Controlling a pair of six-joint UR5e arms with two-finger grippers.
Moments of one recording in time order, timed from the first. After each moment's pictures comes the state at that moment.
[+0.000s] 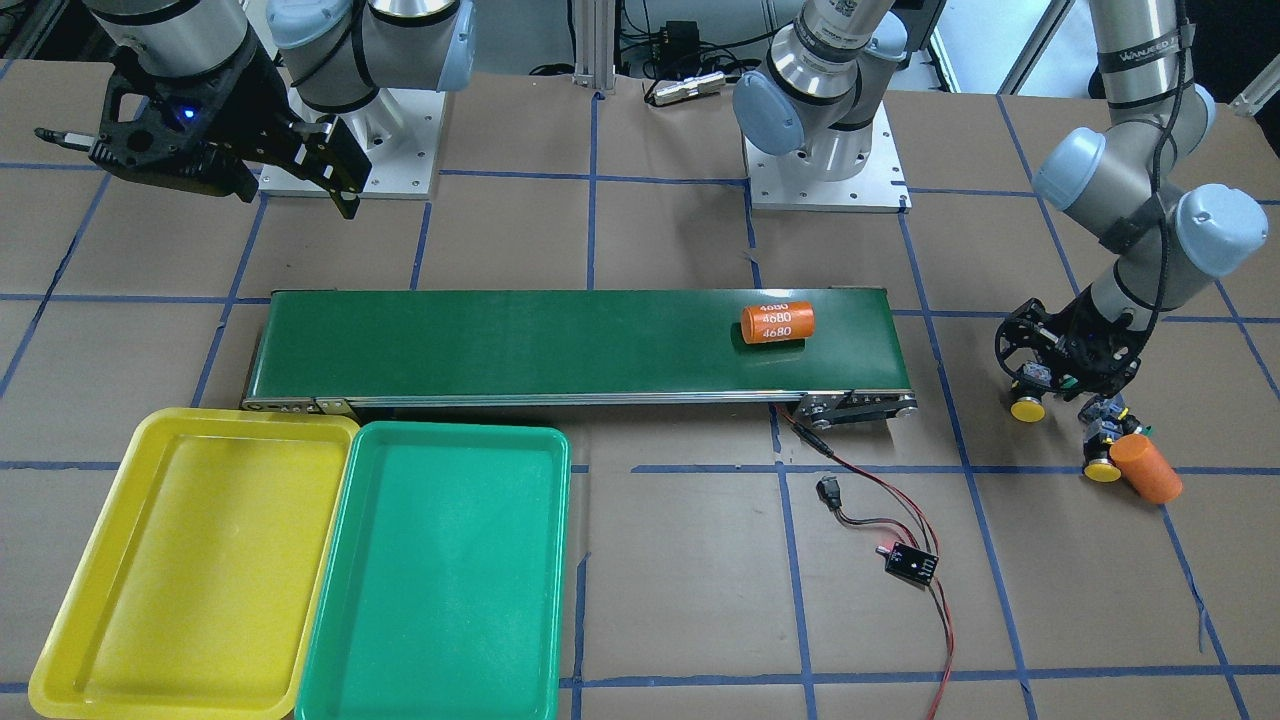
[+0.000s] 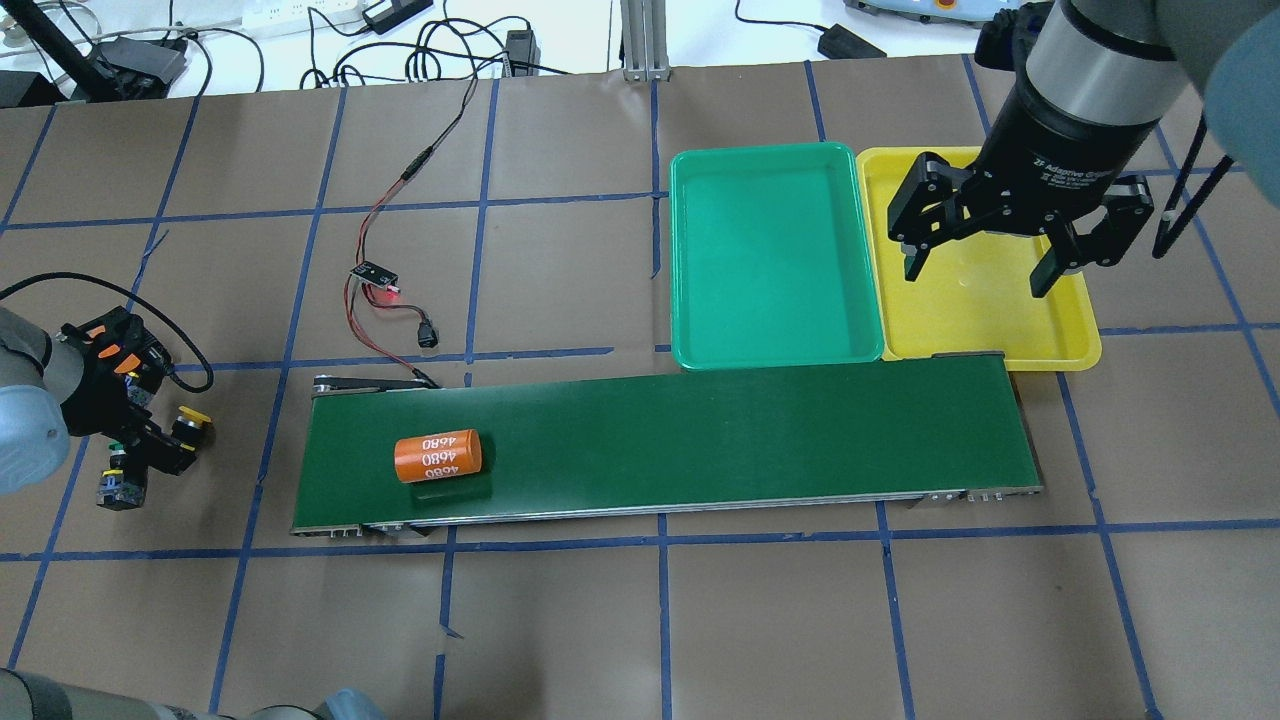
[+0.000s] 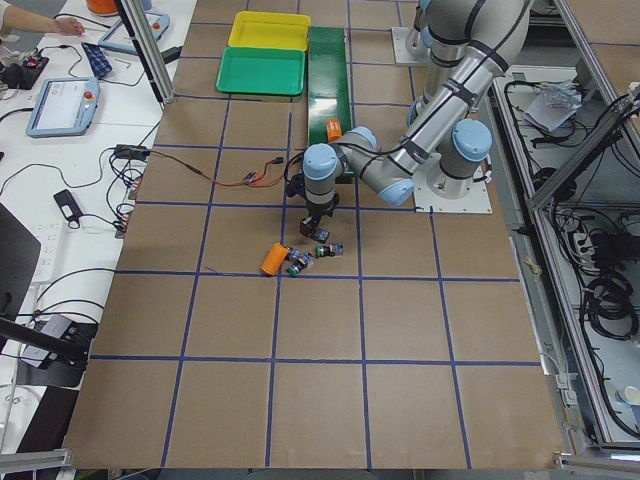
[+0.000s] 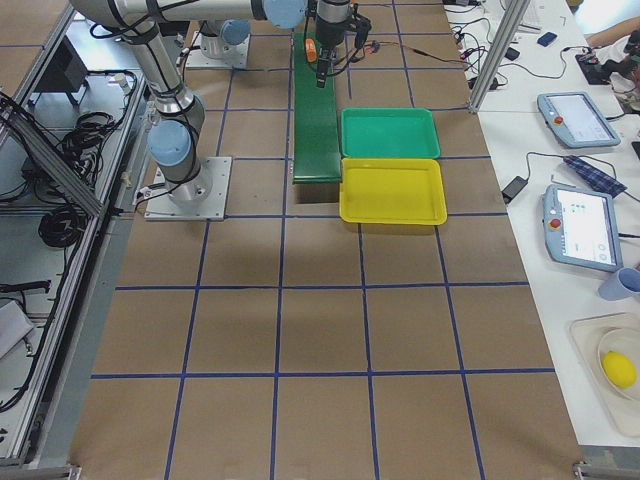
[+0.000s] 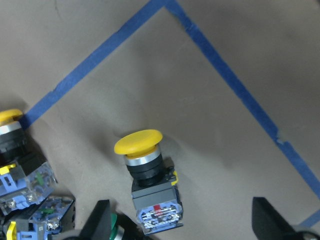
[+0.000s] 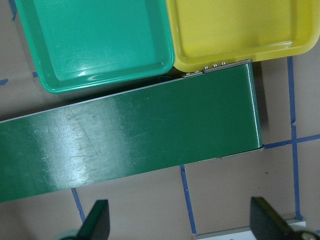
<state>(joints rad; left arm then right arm) -0.86 -1.81 -2.12 -0.80 1.58 1.38 1.54 -1.64 1.60 -1.43 -1.54 0.16</state>
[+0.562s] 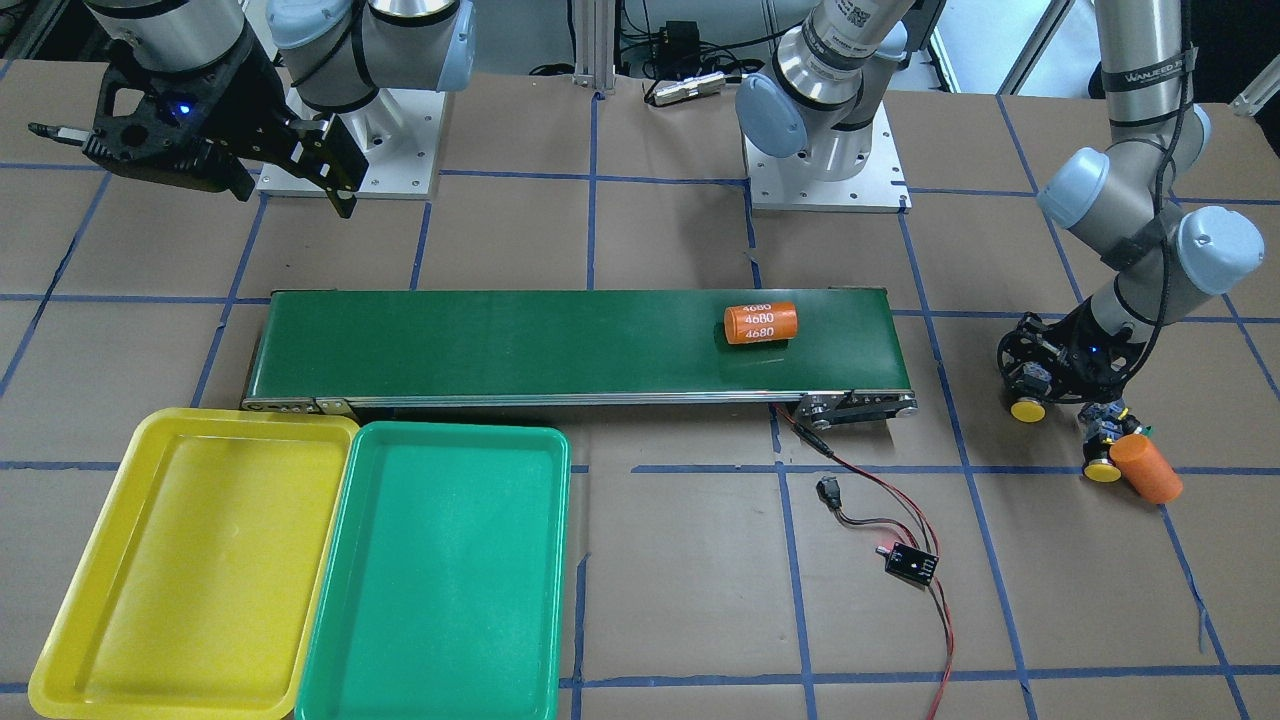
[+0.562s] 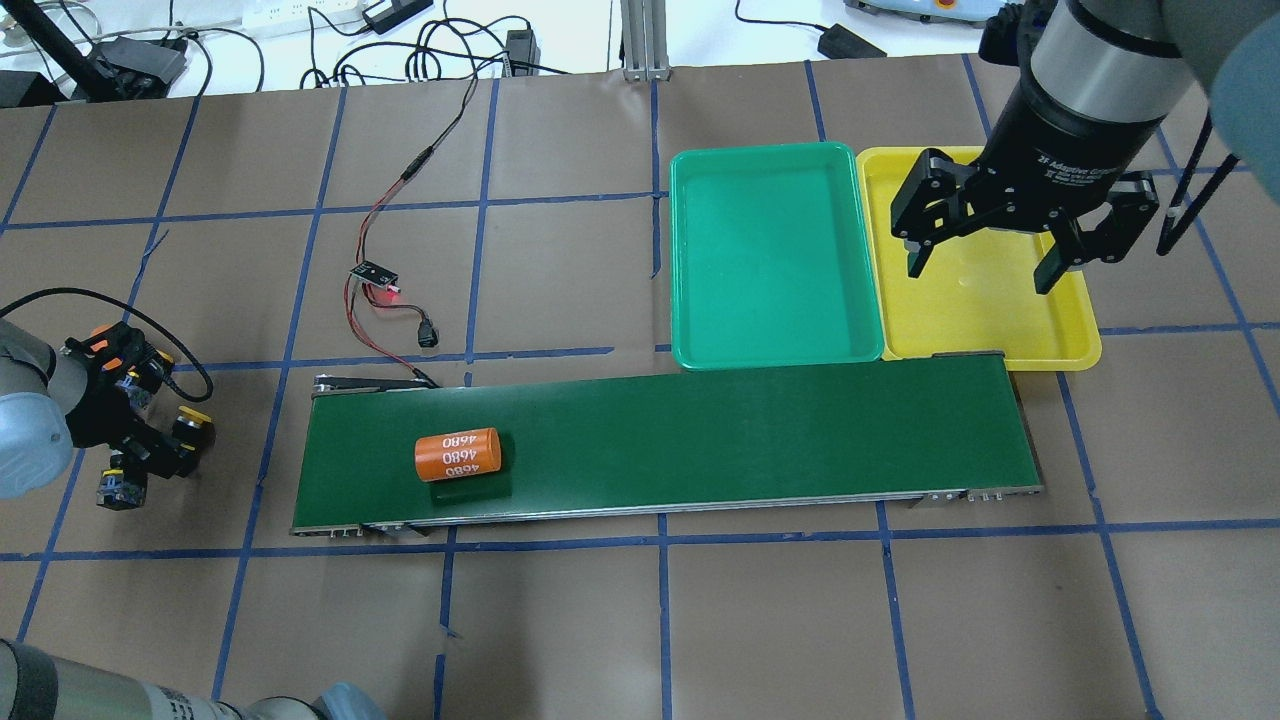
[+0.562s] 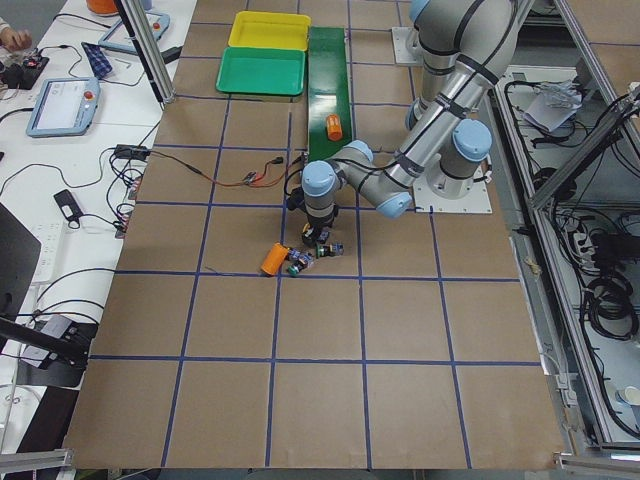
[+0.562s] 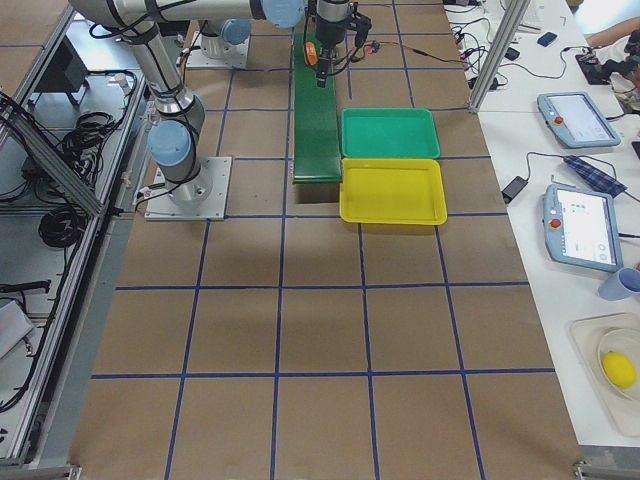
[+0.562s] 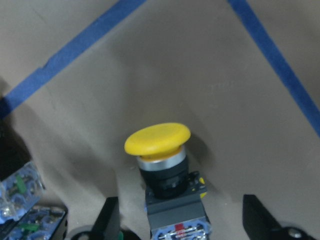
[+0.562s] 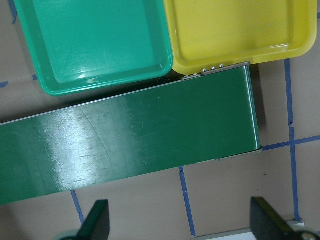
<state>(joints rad) -0.83 -1.86 -2.12 -0.79 1.59 1.38 1.54 -1.64 1.60 -1.43 -1.54 0.17</state>
